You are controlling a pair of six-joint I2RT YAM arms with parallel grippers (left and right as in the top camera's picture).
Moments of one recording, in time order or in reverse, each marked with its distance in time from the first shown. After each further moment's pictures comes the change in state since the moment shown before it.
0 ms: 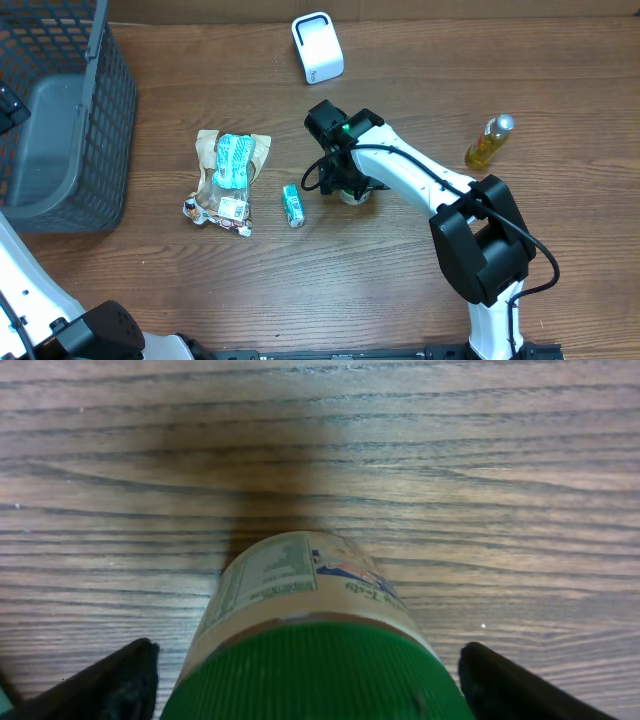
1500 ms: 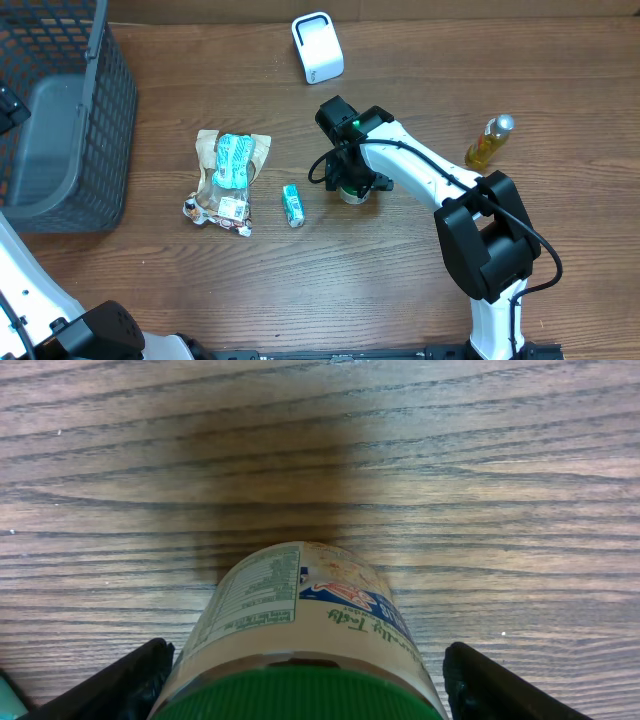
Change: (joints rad) left arm 0.000 0.000 0.000 0.000 0.000 0.000; right arm -0.045 0.000 -0.023 0.032 -0.079 0.033
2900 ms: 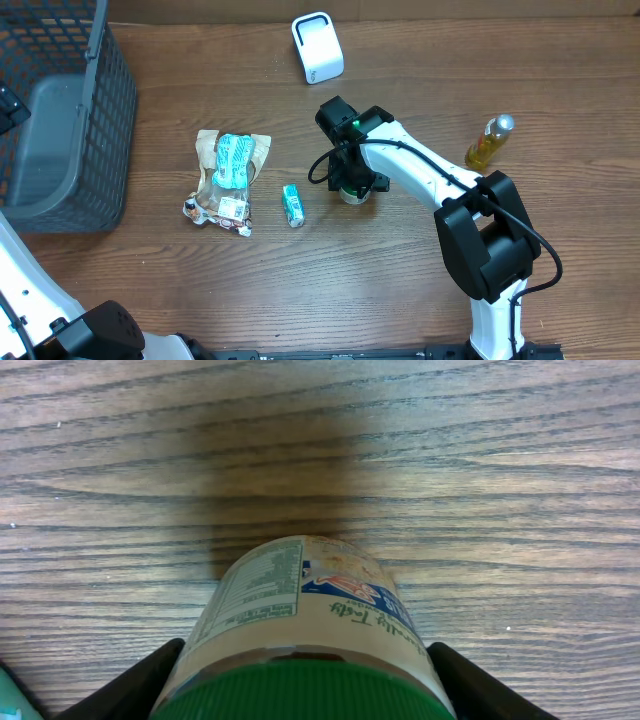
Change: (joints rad) left arm 0.000 0.000 0.000 0.000 0.000 0.000; right arm 0.000 0.000 0.000 -0.005 -0.010 0.003
